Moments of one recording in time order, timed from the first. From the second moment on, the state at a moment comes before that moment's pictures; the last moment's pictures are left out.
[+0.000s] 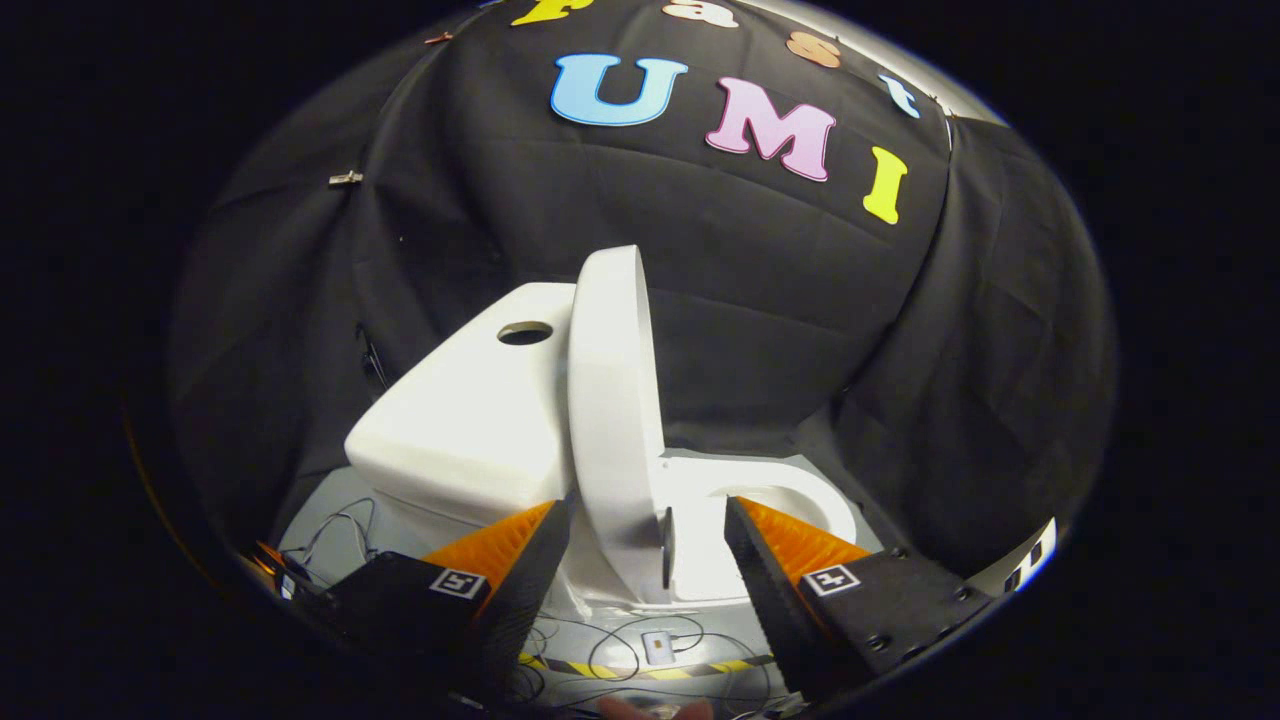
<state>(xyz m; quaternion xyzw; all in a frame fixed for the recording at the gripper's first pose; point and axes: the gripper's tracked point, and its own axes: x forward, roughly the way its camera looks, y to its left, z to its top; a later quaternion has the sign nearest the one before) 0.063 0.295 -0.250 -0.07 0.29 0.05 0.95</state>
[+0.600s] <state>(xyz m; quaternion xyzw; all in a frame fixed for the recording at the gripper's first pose) 0.057 0.265 -0.145 -0.01 0.23 0.06 0.97</state>
